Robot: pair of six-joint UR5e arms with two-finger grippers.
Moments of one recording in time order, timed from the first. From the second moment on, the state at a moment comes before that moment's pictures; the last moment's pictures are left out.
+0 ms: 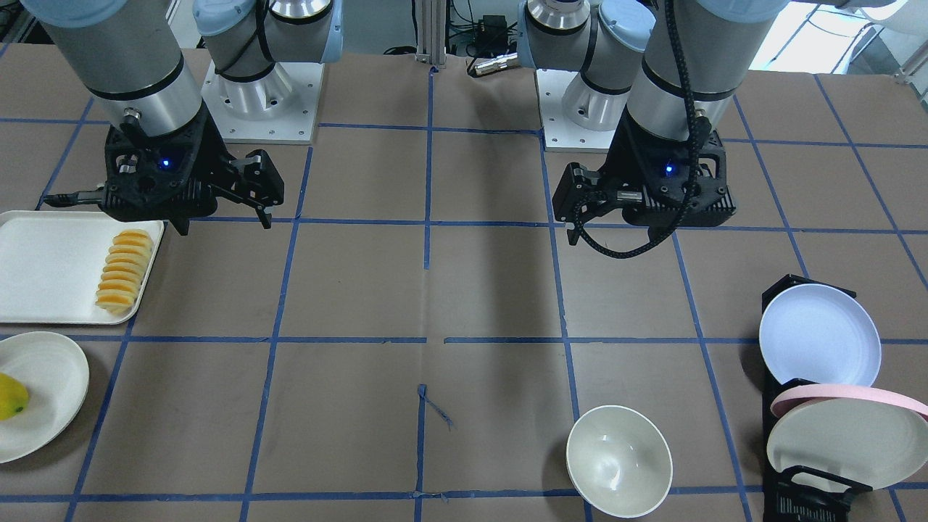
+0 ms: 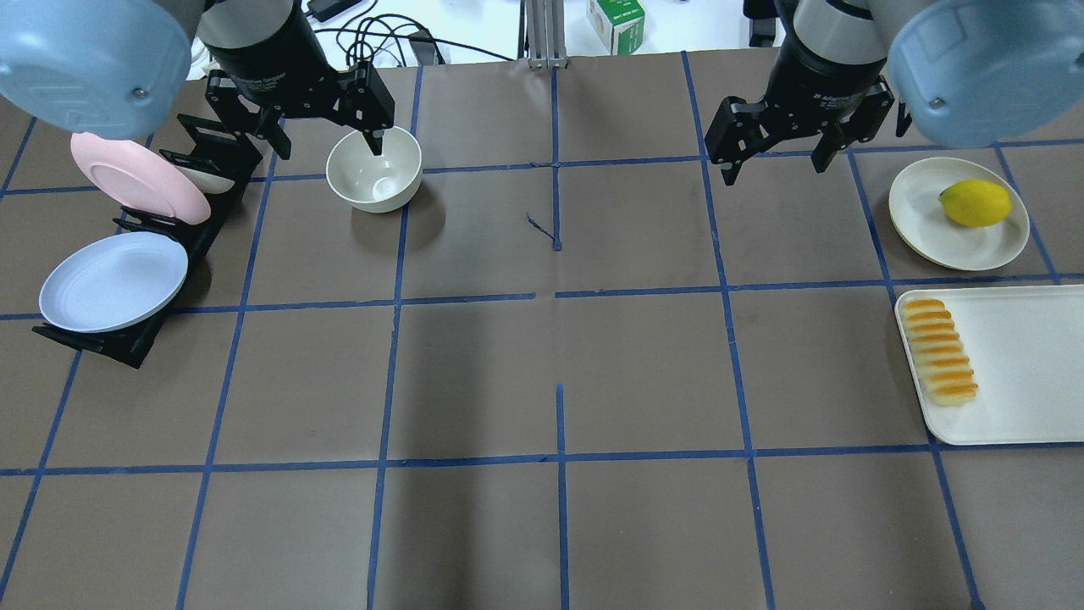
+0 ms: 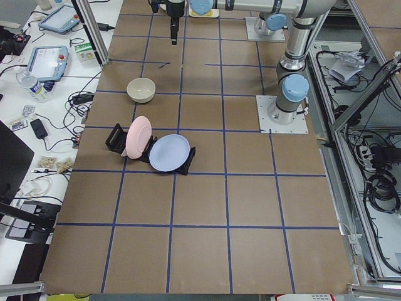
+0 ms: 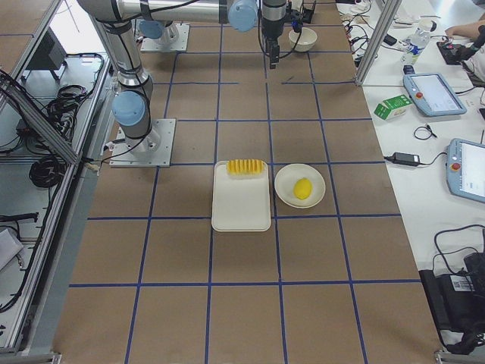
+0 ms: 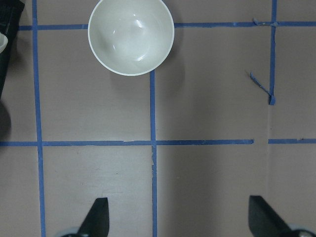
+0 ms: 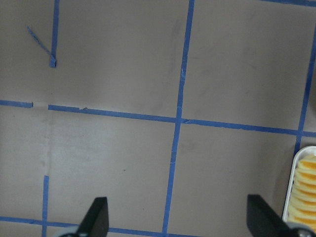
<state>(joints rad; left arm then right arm) -1.63 -1.71 -1.44 -1.48 1.59 -0.07 1.60 -1.49 1.55 -1.67 -1.57 -0.09</state>
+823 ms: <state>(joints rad) -1.47 -1.68 -1.44 -1.48 1.60 0.03 1.59 -1.49 1.55 -1.67 -1.56 -0.11</state>
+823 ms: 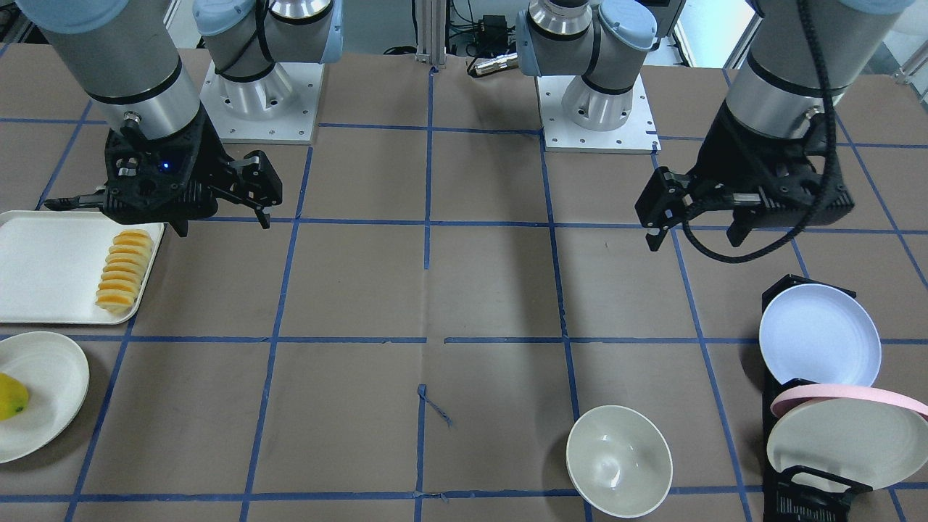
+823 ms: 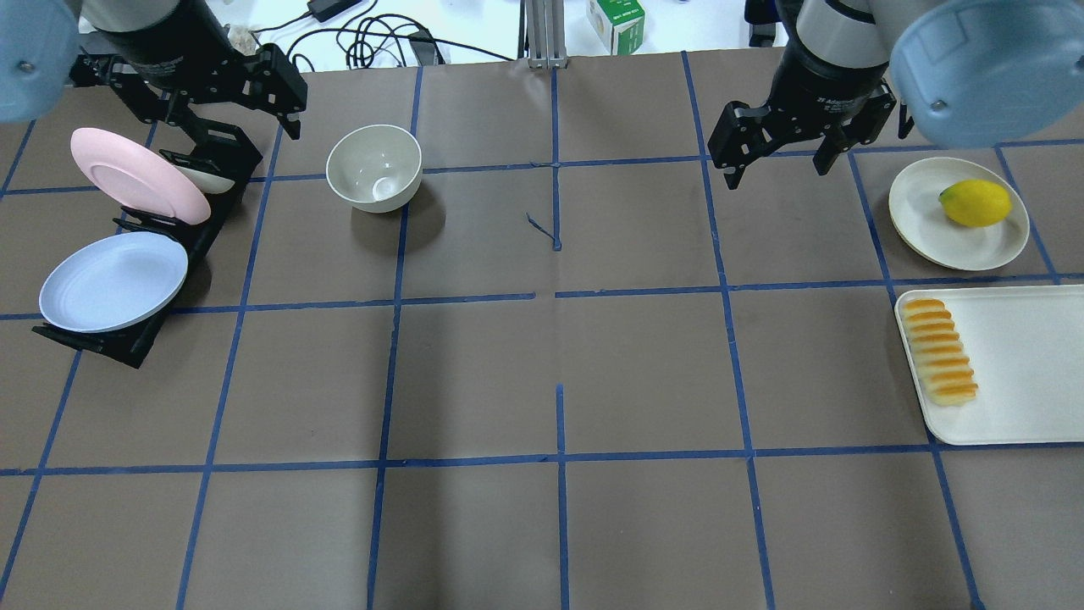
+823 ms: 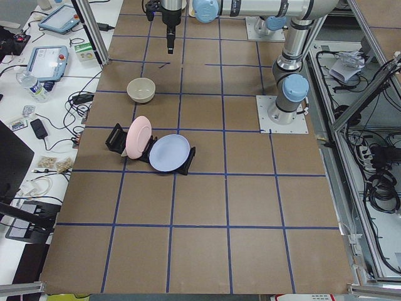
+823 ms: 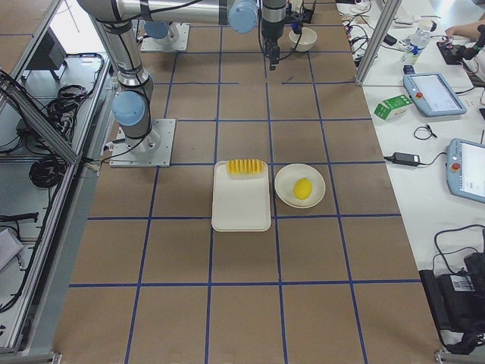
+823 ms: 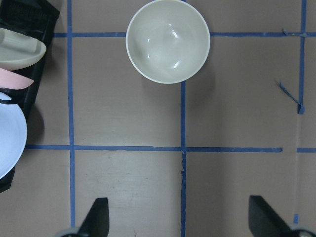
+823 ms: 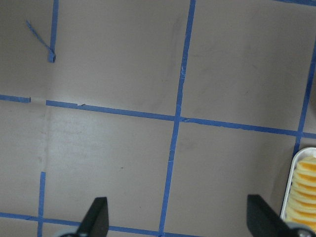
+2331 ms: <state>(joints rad) -0.84 -1.92 -1.55 -1.26 1.60 0.10 1.30 -1.50 1.67 -1.68 -1.60 -0.45</state>
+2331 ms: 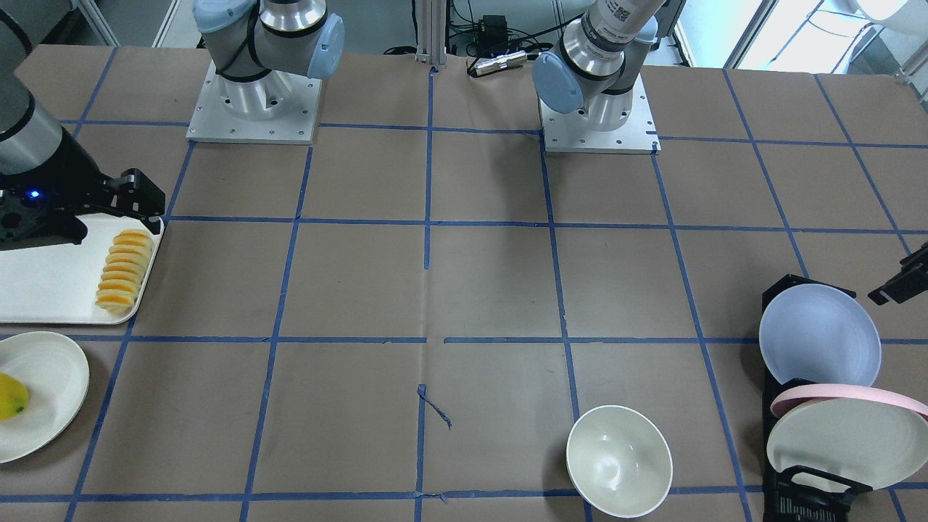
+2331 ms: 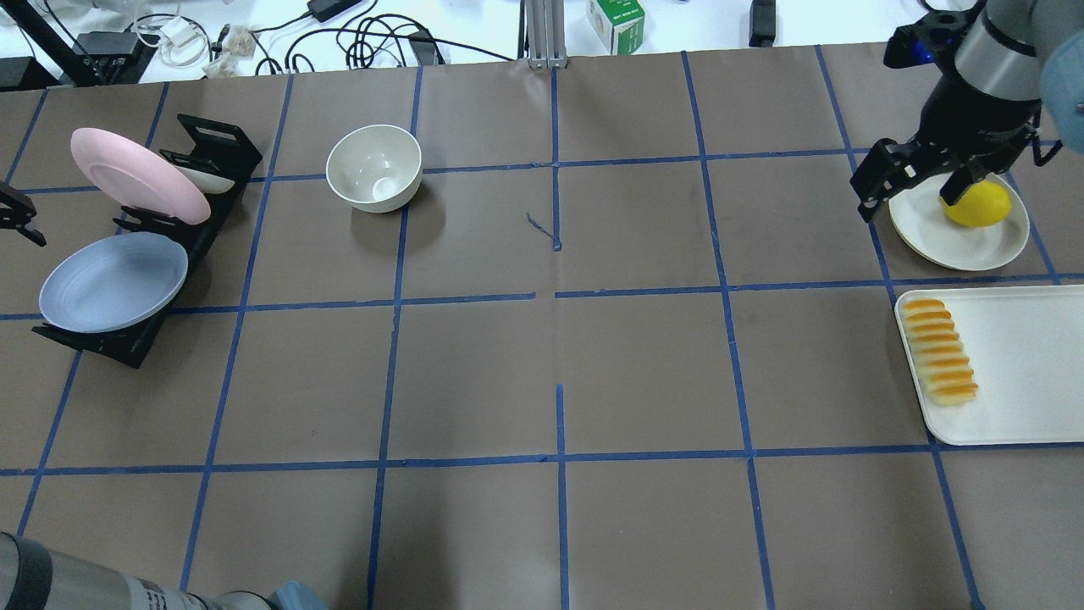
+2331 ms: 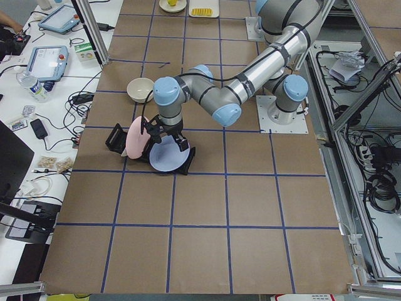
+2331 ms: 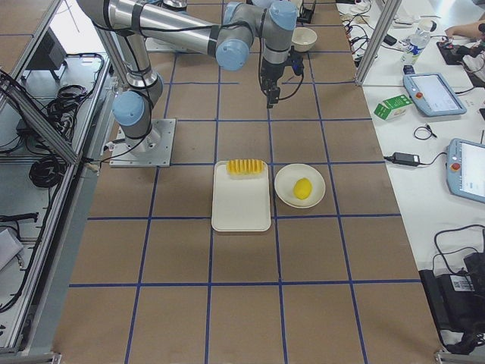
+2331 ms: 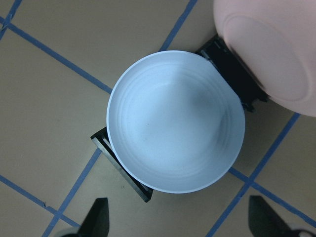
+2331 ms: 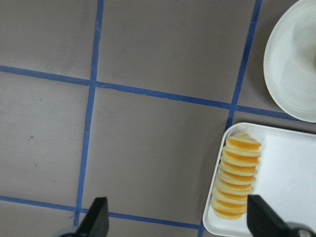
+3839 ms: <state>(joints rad) -0.76 -2.09 -1.55 -1.16 1.58 0.16 1.14 -1.54 1.97 -1.98 -1.60 -0.60</state>
